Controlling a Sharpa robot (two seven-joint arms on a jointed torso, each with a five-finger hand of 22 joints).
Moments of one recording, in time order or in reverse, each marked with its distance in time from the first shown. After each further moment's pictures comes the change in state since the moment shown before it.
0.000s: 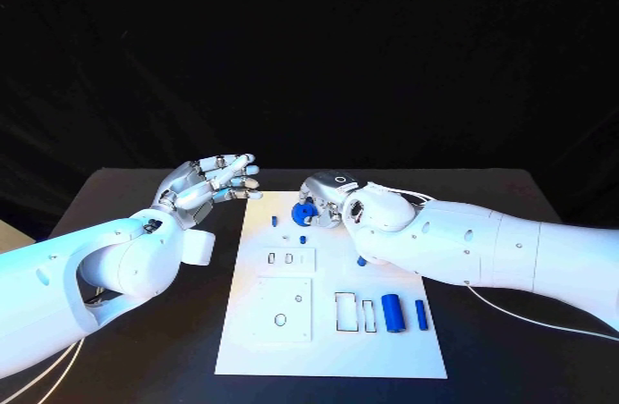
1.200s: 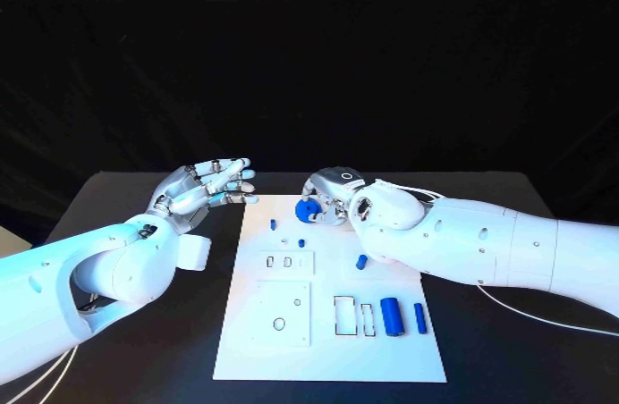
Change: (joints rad) left arm 0.000 -0.007 0.000 0.005 0.000 -0.002 0.001; left_hand 0.000 0.000 0.000 0.000 0.000 0.000 0.000 0.000 0.000 0.000 0.000 0.000 0.000 0.000 0.000 0.000 0.000 0.000 0.000 0.000 0.000 0.000; right arm 0.026 -0.056 0.001 0.060 -0.001 -0.014 -0.005; right_hand 0.029 0.013 -0.010 -0.002 0.005 0.022 -0.009 0.005 0.001 0.000 0.000 0.001 0.000 0.000 0.000 0.000 0.000 0.000 -0.003 -0.004 0.001 0.000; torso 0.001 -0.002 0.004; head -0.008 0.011
